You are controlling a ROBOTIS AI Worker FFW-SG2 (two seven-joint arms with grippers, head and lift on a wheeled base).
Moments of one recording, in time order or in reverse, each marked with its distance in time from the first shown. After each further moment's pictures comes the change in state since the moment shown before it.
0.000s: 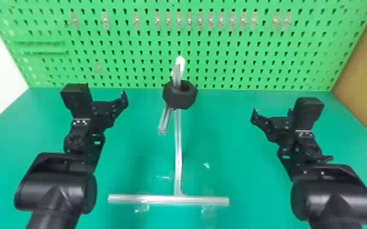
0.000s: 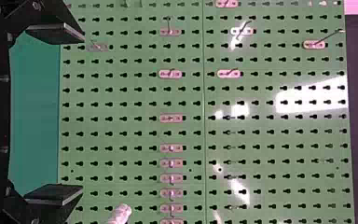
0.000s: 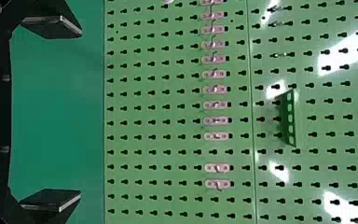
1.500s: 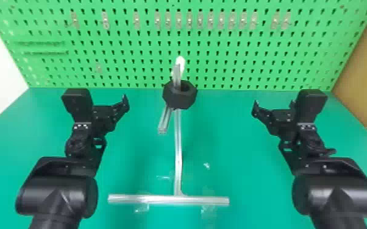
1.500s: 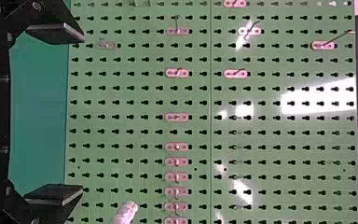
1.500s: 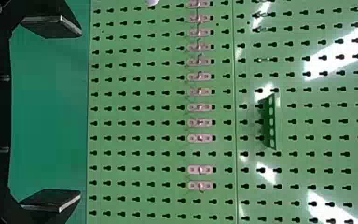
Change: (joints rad) left arm 0.017 -0.006 -0.001 0.000 0.013 0.000 0.000; right arm -0.016 -0.007 0.007 -0.031 0.006 -0.001 0.000
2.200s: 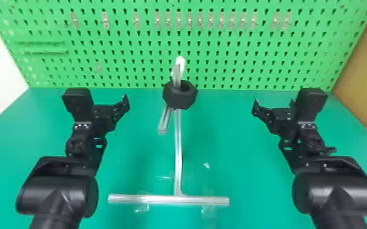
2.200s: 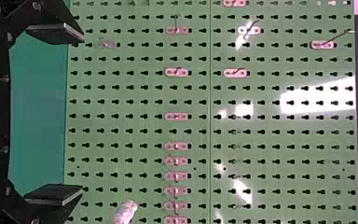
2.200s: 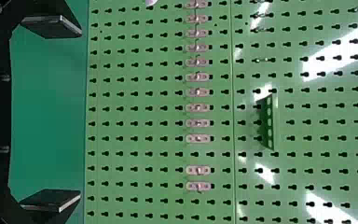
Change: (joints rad) left arm -0.002 0.000 -0.003 0.000 -0.001 0.000 0.000; right arm -0.005 -0.003 0.001 0.000 -0.003 0.000 0.000
